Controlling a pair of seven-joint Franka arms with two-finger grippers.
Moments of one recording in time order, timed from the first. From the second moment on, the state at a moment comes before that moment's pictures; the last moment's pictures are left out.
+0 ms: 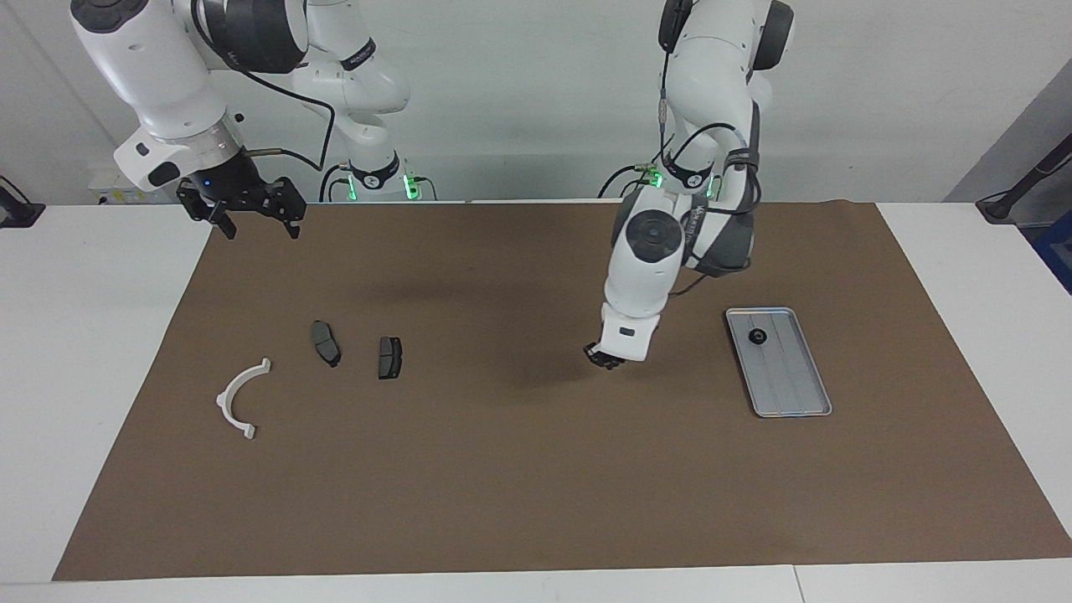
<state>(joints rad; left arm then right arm) -0.51 0.47 0.09 -1.54 -0.06 1.99 -0.77 -0.08 -0.07 0.04 -1.72 -0.01 1.60 -0.01</state>
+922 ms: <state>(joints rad) -0.13 0.43 0.09 -1.77 -0.06 2.17 -0.08 -0.08 -0.07 0.04 -1.72 -0.01 1.60 -0.01</state>
